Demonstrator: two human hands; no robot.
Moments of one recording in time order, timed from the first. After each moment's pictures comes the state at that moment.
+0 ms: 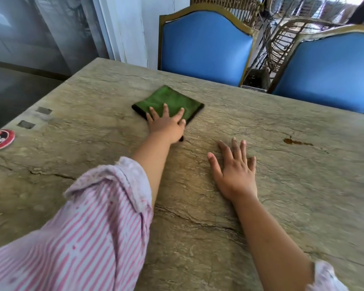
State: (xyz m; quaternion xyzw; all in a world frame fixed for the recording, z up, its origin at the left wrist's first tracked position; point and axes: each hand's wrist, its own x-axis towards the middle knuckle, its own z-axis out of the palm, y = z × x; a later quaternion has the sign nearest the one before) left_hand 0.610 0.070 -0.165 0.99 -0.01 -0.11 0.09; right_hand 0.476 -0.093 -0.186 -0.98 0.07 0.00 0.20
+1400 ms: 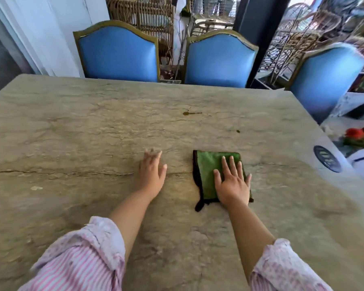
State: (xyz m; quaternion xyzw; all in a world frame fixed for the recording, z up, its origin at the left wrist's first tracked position) left_hand 0.355 -0.046 -0.174 0.95 -0.17 -0.03 0.26; right_hand 0.260 -0.253 -0.182 -0.94 0.30 0.03 0.15
